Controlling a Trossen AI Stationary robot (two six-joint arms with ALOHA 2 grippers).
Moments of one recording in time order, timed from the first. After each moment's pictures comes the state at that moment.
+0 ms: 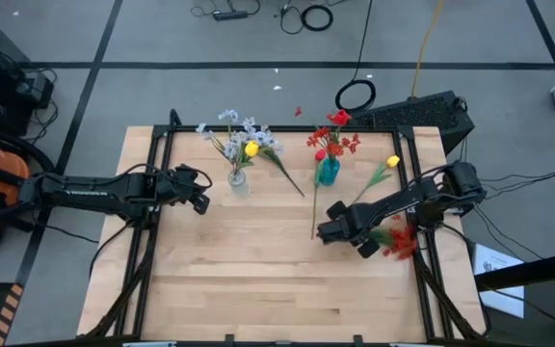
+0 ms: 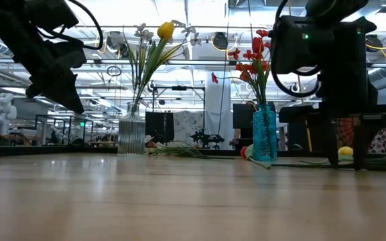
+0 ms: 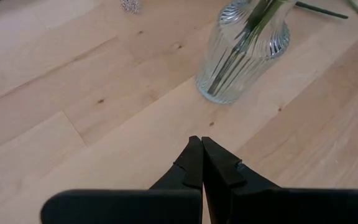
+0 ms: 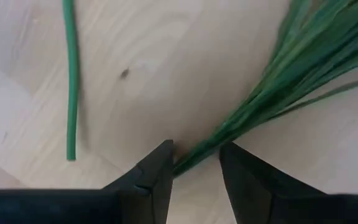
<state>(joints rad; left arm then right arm) 0.09 0.74 0.46 -0.64 -0.37 -0.72 0.22 1.71 0.90 -0.84 0.11 2.73</state>
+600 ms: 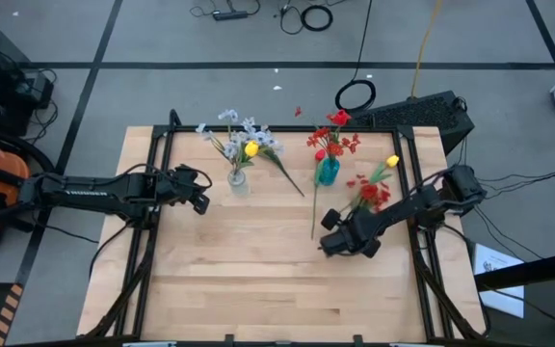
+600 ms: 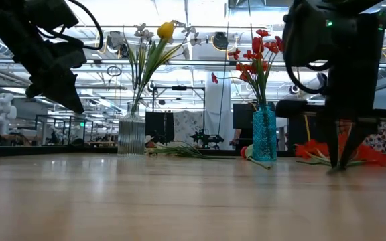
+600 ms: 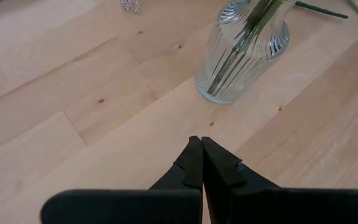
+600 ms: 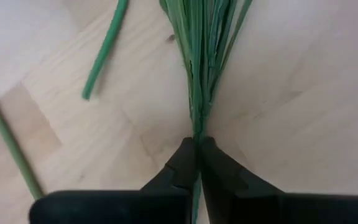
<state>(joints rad) 0.09 0.74 0.46 -0.64 -0.37 -0.72 0.34 1.73 0.89 -0.77 0.21 2.54</state>
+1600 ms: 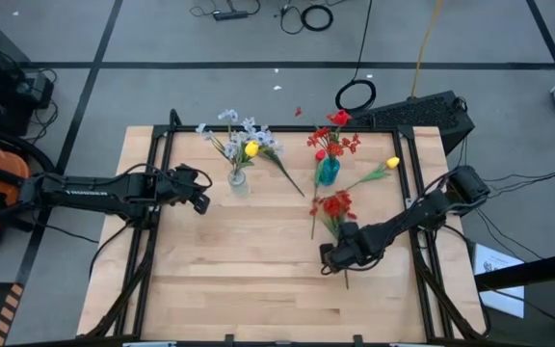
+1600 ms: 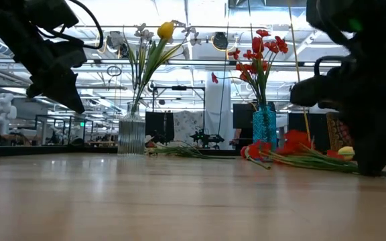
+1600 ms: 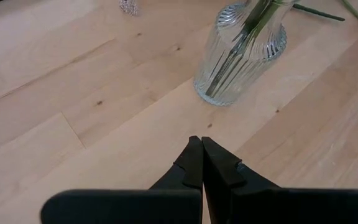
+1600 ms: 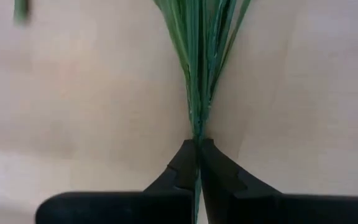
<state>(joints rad) 0.09 0.74 0.46 -0.63 -0.37 -0.72 0.46 1.67 0.89 -0.65 0.05 1.93</state>
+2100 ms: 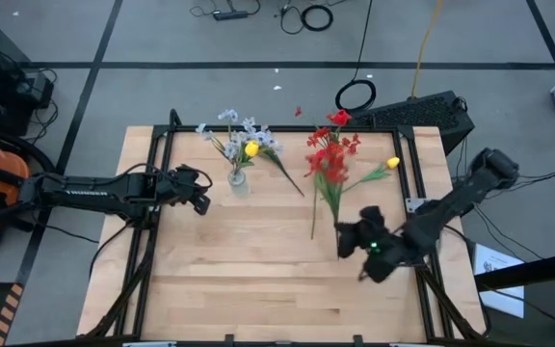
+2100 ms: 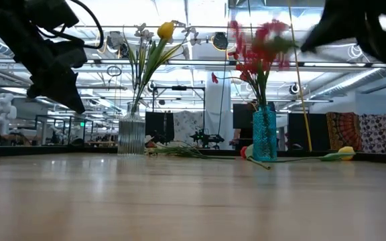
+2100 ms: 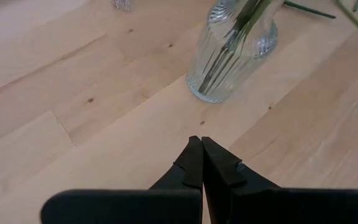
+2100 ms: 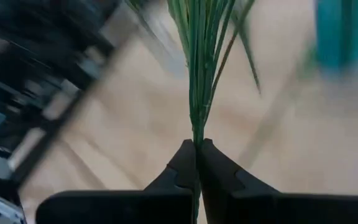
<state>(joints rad) 0.08 0.74 0.46 -0.62 -0.34 -0.72 0.66 1.28 0.89 -0.65 0.95 1.64</state>
